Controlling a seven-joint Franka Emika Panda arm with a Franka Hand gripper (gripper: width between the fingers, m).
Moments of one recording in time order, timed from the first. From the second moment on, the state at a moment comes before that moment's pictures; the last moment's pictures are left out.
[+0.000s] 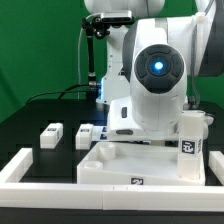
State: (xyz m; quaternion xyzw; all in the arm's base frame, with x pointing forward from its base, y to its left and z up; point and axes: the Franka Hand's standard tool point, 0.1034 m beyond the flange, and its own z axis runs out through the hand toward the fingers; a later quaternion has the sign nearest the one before) arm 0.438 0.048 0.009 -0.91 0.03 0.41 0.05
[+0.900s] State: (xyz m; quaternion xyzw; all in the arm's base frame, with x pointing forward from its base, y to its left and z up) arm 0.447 0.040 0.040 -0.90 0.04 0.43 0.06
